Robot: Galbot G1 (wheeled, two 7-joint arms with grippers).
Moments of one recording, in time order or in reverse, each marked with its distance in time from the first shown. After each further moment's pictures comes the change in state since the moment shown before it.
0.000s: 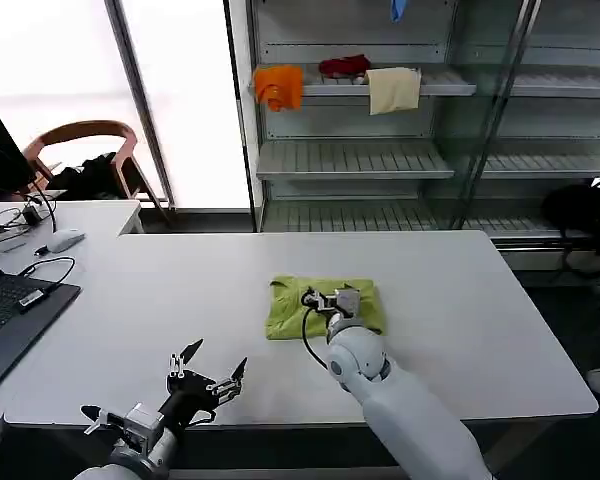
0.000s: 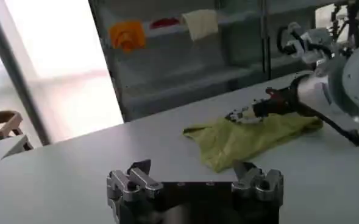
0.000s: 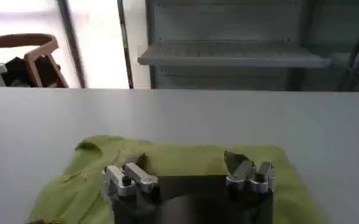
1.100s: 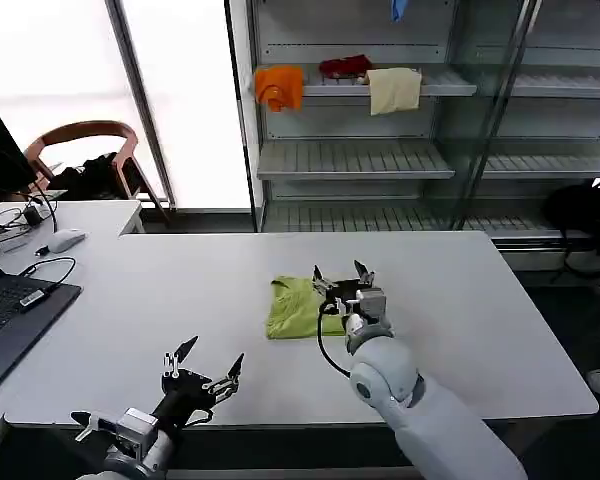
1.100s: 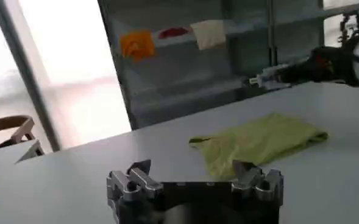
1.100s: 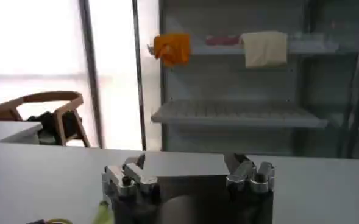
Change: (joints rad) left arm 0.035 -0.026 -0.022 -0.047 0.014 -0.009 -0.029; right arm -0.105 -0.150 0.050 0.333 -0.087 0.077 -0.032
